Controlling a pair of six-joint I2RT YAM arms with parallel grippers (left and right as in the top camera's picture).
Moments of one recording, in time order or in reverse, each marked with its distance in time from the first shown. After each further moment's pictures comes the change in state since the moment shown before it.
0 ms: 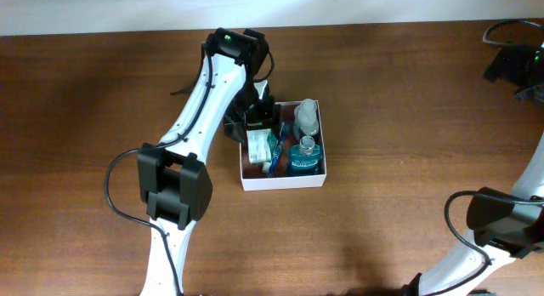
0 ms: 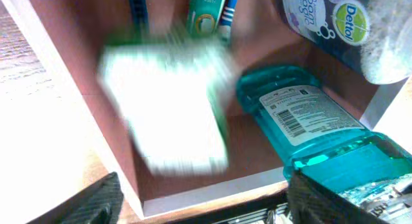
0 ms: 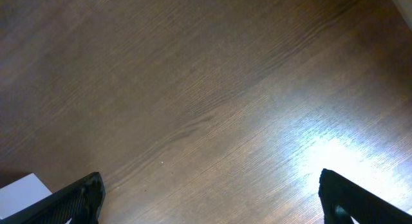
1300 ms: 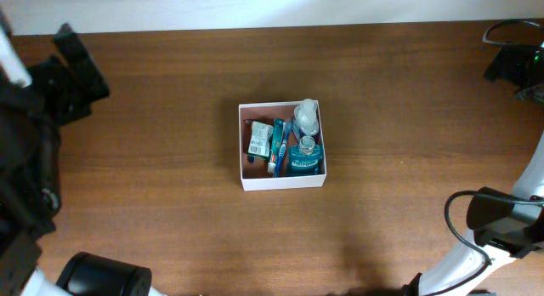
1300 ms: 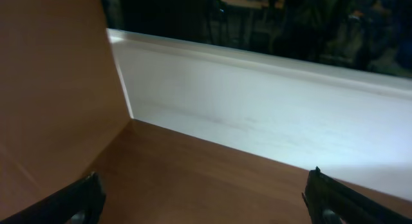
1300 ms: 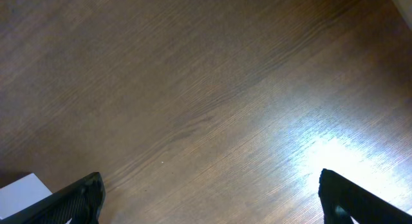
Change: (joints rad) left arm 0.120 -0.637 0.758 -0.001 -0.917 0.089; right arm 0.000 0.000 0.000 0.000 0.000 0.001
